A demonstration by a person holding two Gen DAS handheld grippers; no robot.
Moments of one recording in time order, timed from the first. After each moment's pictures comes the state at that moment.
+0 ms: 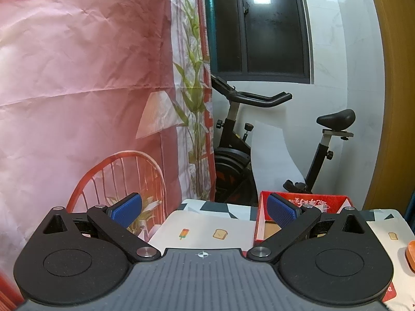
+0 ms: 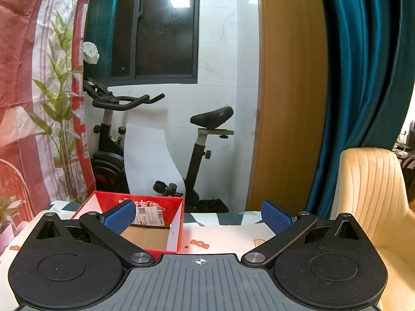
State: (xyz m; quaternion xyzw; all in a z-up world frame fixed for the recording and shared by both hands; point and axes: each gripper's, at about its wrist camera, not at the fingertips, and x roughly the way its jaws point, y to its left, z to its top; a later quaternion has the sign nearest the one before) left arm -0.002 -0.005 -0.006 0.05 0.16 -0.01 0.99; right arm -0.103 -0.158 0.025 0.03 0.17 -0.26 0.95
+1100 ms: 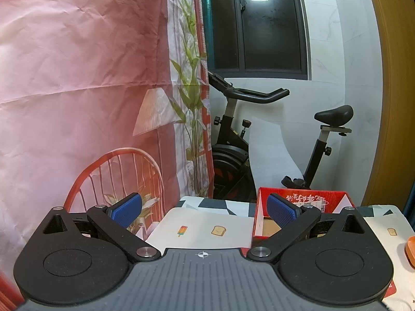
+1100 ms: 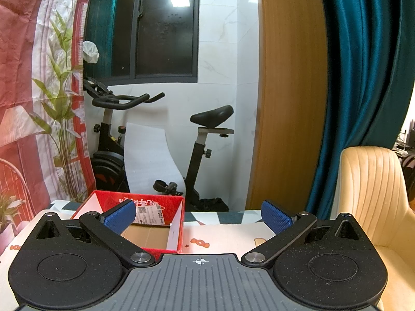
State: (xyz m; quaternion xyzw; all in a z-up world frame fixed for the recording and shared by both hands) left arm 0.000 -0.005 -0.008 0.05 0.17 -0.02 0.98; right arm -0.104 -0.157 0.026 0.03 0.17 -0.26 0.95
